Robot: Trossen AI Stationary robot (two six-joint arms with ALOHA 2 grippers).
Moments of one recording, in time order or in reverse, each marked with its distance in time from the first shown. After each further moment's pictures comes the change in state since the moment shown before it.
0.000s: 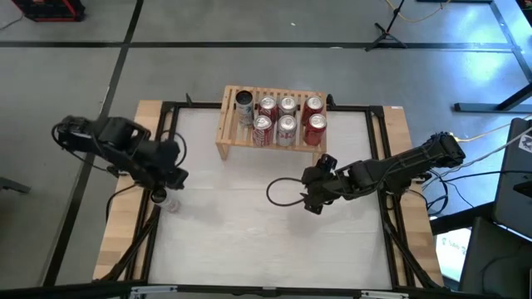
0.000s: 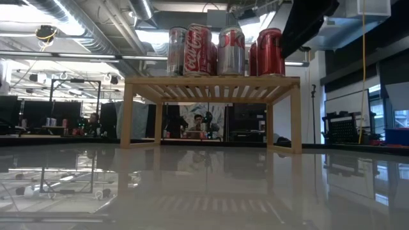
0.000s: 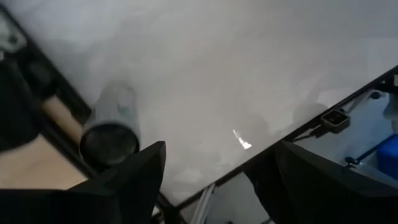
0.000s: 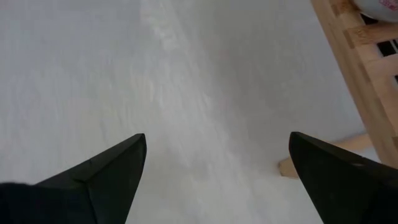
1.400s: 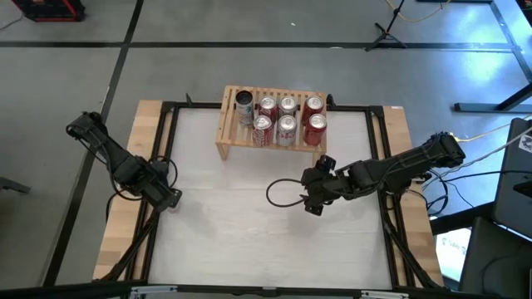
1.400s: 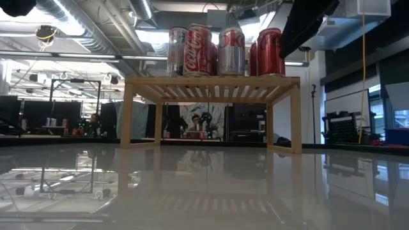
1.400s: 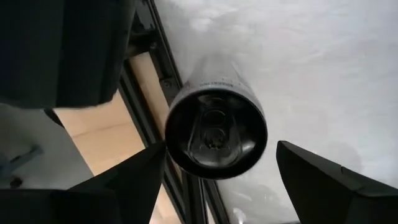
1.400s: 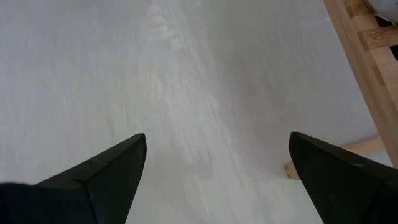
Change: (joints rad) left arm -0.370 -0.021 -0.383 -0.002 -0.018 -0.514; right arm 0.000 0.000 0.000 0.016 -0.027 -0.018
